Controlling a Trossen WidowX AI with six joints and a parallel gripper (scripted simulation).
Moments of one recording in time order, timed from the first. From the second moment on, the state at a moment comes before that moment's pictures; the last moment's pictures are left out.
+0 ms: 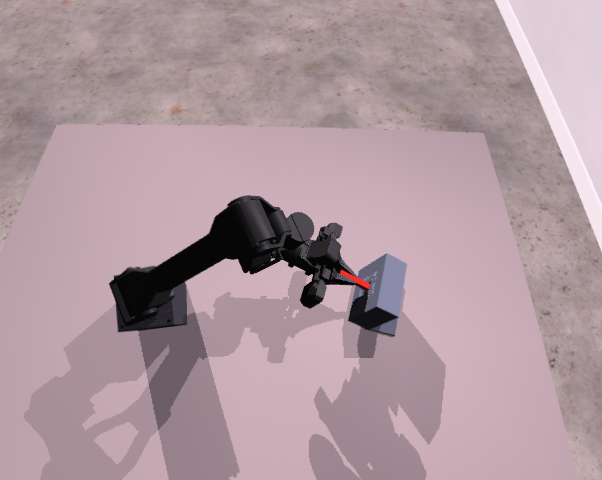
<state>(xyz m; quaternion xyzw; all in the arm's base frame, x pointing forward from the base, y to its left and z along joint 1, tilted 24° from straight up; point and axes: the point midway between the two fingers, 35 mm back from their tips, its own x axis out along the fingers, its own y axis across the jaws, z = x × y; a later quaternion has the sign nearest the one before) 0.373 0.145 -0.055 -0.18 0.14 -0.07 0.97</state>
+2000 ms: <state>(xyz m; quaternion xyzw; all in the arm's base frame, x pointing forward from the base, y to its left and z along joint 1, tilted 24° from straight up) 0.380 0.143 -0.057 -0.18 0.14 -0.07 0.97</state>
